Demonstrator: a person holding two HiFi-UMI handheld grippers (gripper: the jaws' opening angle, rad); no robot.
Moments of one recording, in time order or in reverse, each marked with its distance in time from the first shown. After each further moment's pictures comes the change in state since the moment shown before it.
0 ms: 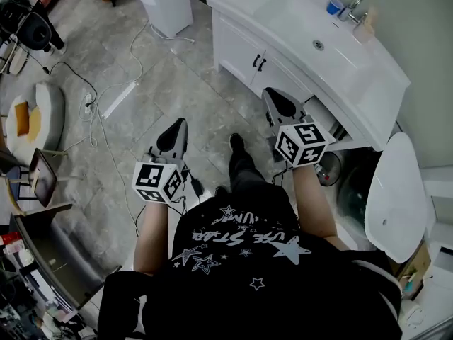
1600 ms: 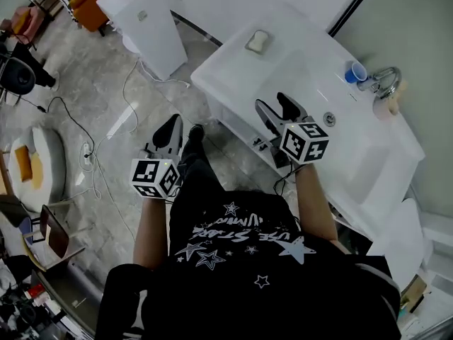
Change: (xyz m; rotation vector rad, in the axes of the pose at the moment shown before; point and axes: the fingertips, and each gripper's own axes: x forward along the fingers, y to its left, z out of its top) left arm 0.376 0.174 0.110 0.038 0.005 0.013; right arm 0.311 -0.253 0.081 0.201 0.084 -0.008
